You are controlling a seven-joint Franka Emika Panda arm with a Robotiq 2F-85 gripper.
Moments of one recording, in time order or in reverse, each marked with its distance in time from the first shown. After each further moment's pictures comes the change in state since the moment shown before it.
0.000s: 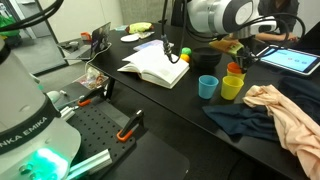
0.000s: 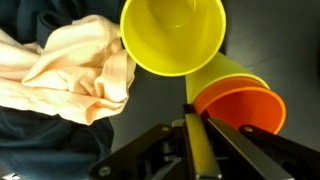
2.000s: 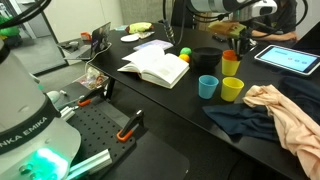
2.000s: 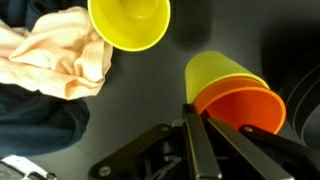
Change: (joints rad) arm -0.027 -0.107 0.072 0.017 0.044 -0.160 -0.121
